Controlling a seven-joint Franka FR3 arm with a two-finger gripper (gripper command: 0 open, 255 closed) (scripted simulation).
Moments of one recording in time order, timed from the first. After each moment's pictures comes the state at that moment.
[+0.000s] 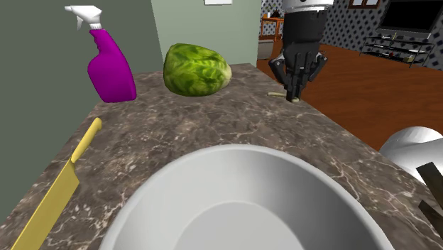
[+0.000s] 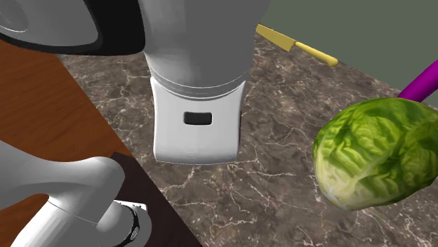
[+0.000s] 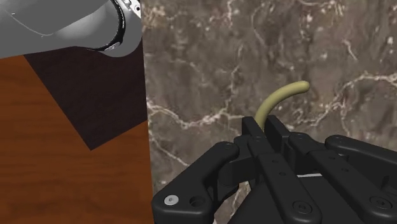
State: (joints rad) arm -0.07 -0.81 0.32 -2.18 0.31 1.31 0.66
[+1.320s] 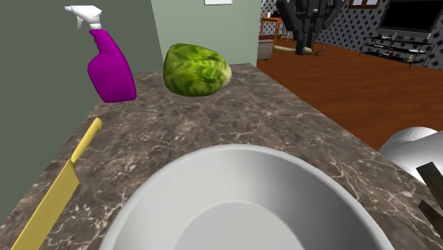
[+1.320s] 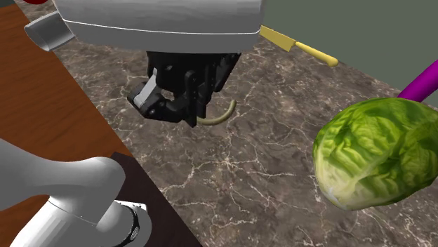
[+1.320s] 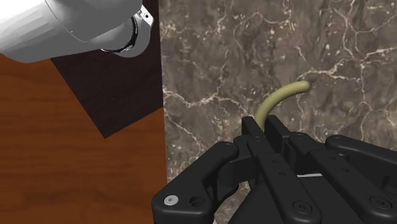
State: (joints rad) arm -0.09 -0.66 0.30 -1.81 0.28 1.09 0.70
